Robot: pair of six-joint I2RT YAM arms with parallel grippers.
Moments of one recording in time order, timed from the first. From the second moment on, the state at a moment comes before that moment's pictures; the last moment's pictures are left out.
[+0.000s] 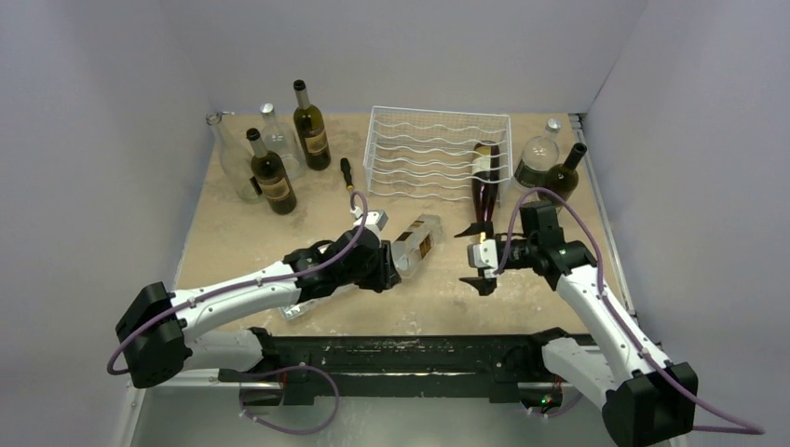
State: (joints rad) left arm -0.98 1.21 0.77 -0.32 -0.09 -0.82; right arm 0.21 0.93 0.72 -0.71 -0.98 -1.35
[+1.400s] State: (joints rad) left arm -0.99 1.28 0.78 -0.26 0.11 -1.00; right arm 0.68 1.07 0.51 -0.09 -0.54 -1.17
